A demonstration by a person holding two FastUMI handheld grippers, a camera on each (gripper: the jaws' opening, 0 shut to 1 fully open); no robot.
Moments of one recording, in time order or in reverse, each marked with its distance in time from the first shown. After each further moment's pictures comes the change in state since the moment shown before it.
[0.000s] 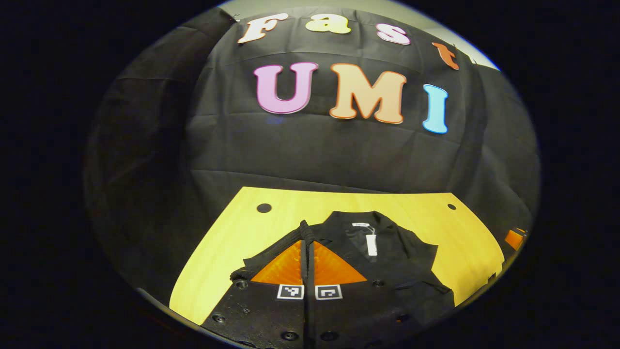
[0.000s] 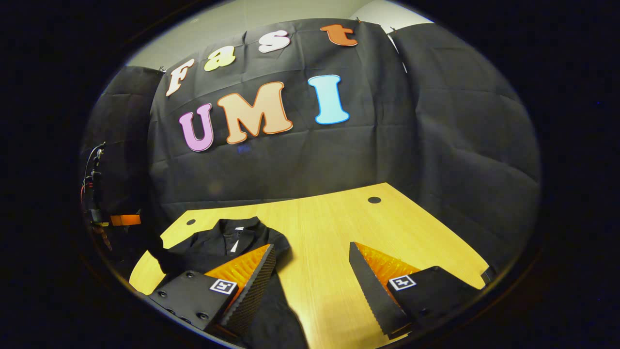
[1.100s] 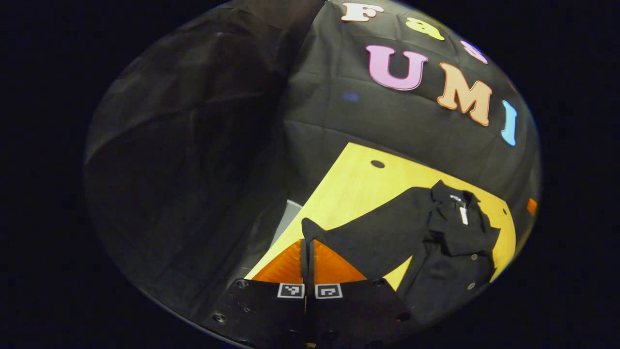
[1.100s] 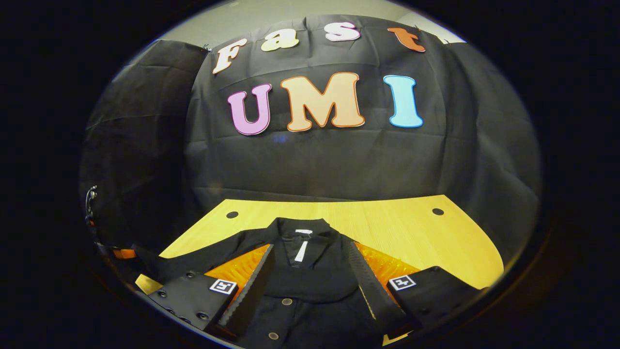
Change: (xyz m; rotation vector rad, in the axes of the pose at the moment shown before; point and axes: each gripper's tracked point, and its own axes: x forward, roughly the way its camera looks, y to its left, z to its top) left arm -0.101 0.238 -0.124 -0.243 0.125 0.358; right arm 0.042 0.202 0.006 -0.167 0.034 0.173
